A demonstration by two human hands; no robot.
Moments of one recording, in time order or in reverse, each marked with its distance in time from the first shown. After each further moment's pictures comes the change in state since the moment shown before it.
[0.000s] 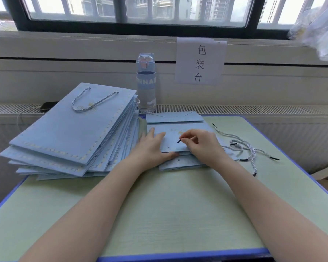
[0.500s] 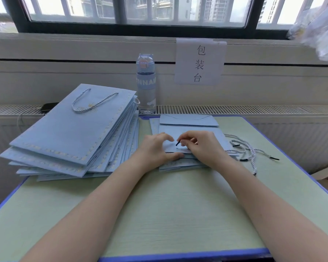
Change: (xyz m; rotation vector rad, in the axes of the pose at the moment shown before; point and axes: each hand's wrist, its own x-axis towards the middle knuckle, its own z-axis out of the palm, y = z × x) left_hand -0.005 0.007 0.002 -0.180 0.182 0.178; right_hand -0.001 -0.001 -0.004 0.005 -0.061 -0.024
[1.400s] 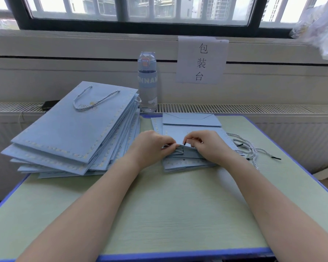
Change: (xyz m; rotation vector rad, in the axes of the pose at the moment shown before) left_hand 0.003 -0.014 -0.007 0.197 0.256 0.456; right_hand 0.003 0.006 -0.010 -0.100 -0.143 0.050
